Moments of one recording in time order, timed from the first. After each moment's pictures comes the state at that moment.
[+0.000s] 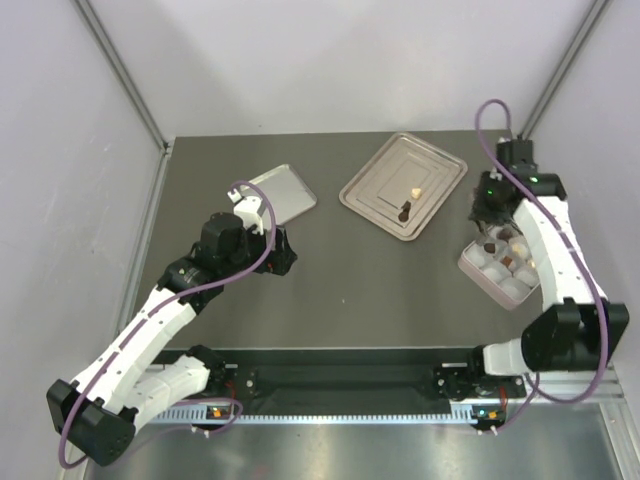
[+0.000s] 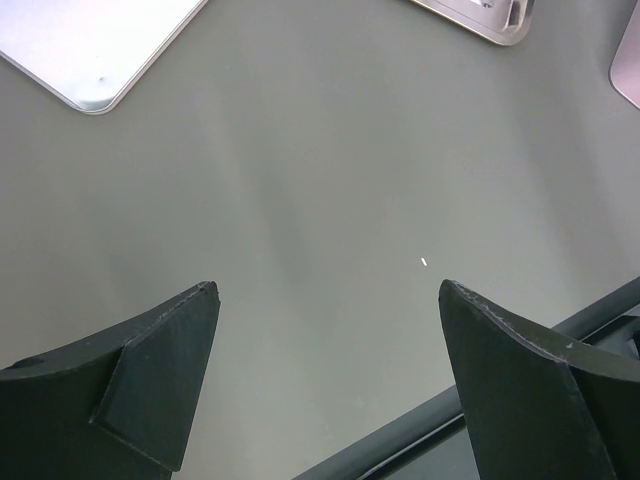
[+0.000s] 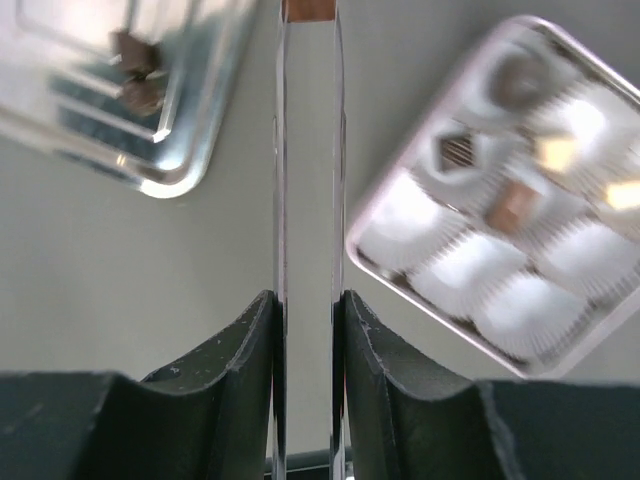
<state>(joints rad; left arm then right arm) -0.51 0.91 0.85 -0.50 0.07 -0.31 0.03 1.42 1.37 -0.95 0.07 0.29</state>
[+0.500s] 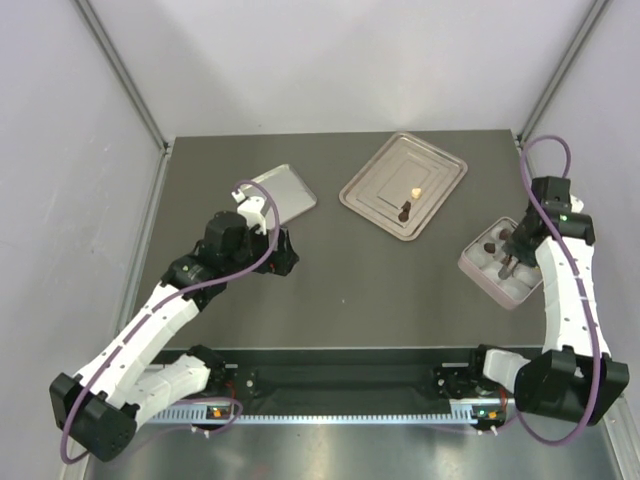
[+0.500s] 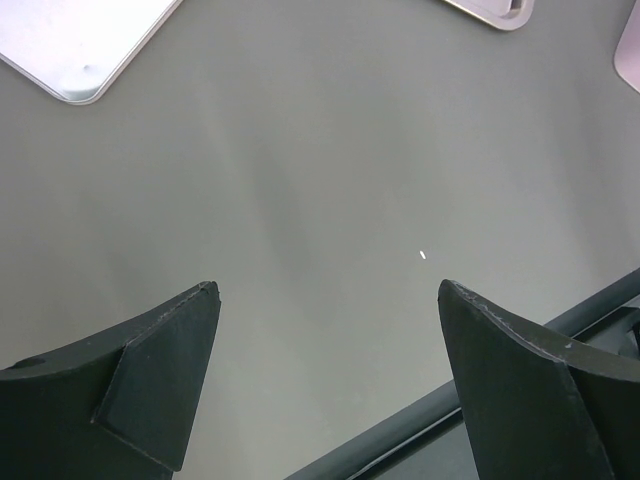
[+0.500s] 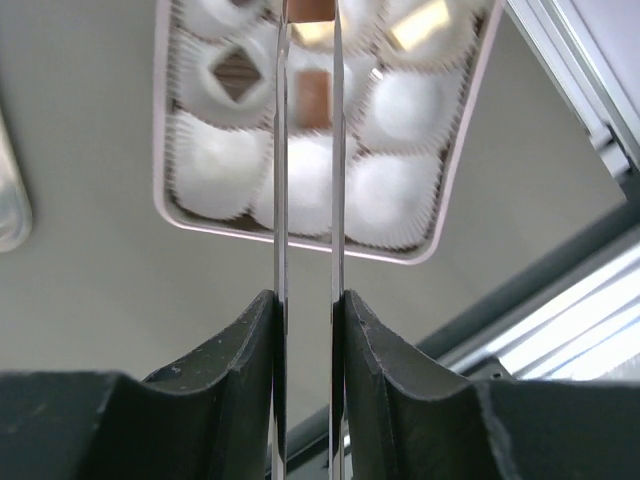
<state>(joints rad) -0.51 0.93 0.85 -0.50 0.09 -0.32 -0.20 1.15 1.16 -1.06 0.24 0.45</state>
